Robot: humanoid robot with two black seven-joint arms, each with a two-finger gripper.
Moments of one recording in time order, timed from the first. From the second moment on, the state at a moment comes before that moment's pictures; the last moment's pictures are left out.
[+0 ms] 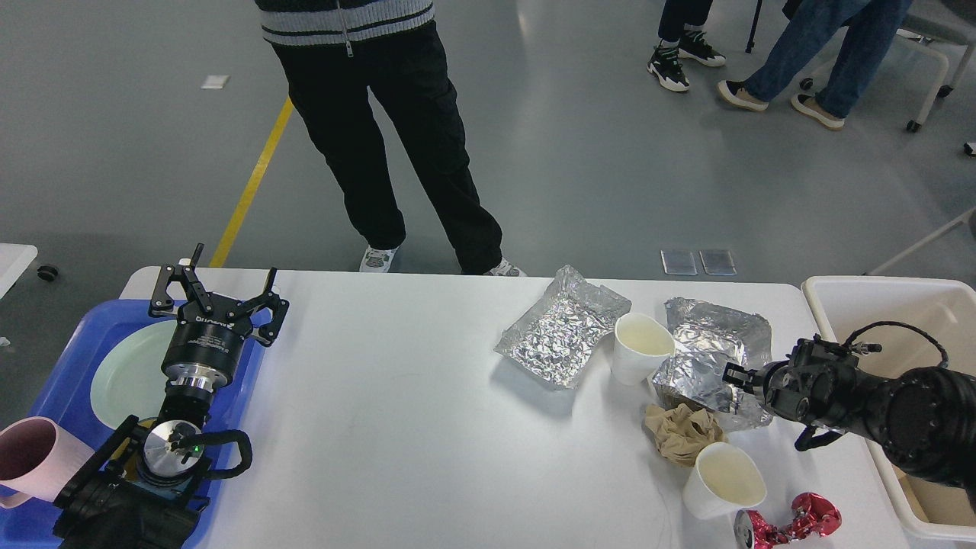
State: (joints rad) left arm -0.36 0.12 -1.35 -0.72 0.12 -0.53 -0.25; right arm 0.99 -0.17 -1.17 0.49 0.03 0.03 -0.09
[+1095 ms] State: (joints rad) left arm -0.36 0.12 -1.35 -0.72 0.12 -0.53 -0.25; right arm 1.20 -0.35 -1.12 0.73 0.05 0.06 -0.10
